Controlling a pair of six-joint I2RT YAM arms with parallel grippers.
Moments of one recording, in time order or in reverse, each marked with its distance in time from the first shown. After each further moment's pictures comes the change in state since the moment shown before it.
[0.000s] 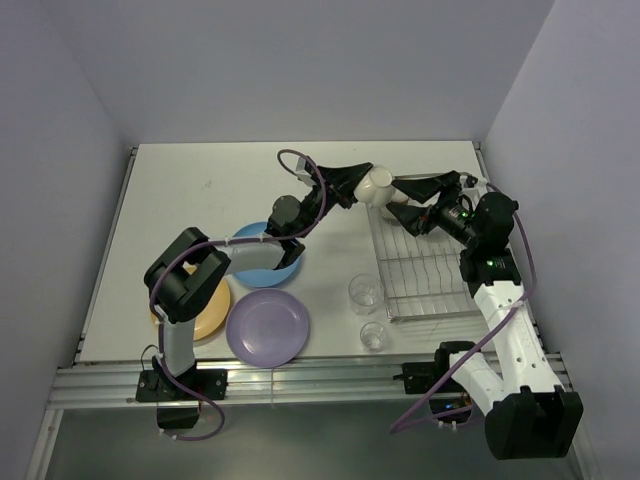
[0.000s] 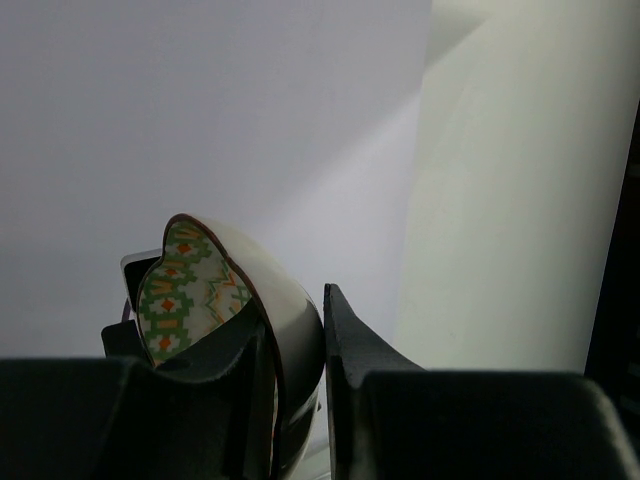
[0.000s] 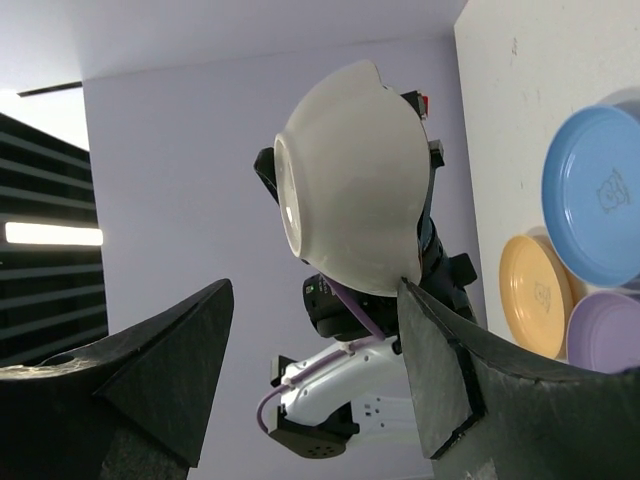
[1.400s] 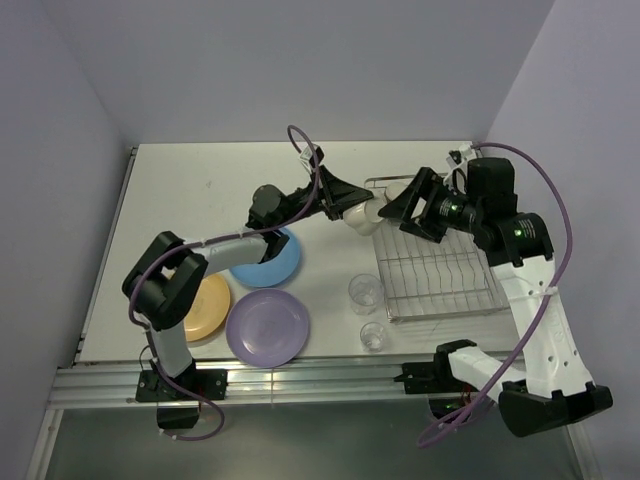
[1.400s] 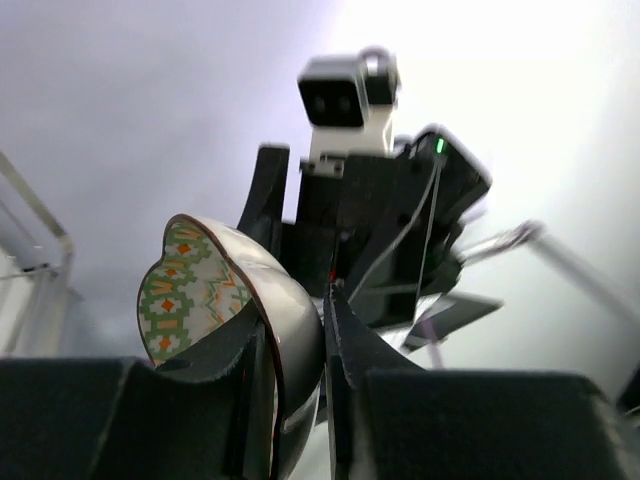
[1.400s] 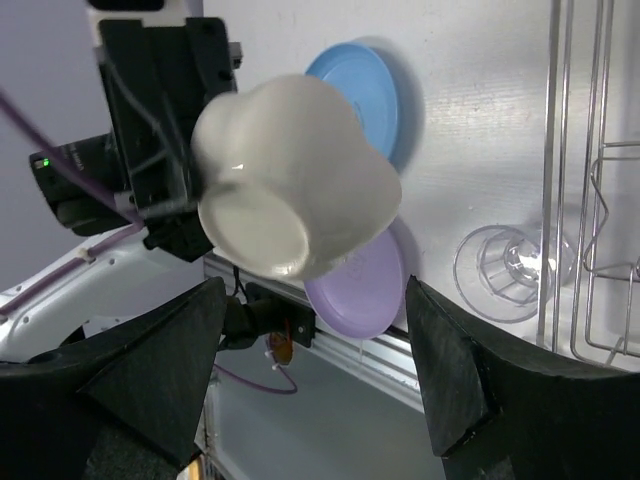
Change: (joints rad) left arm 0.085 -0.139 -0.031 -0.093 0.574 0.266; right arm 0.189 0.166 0.639 -1.023 0.223 -0.887
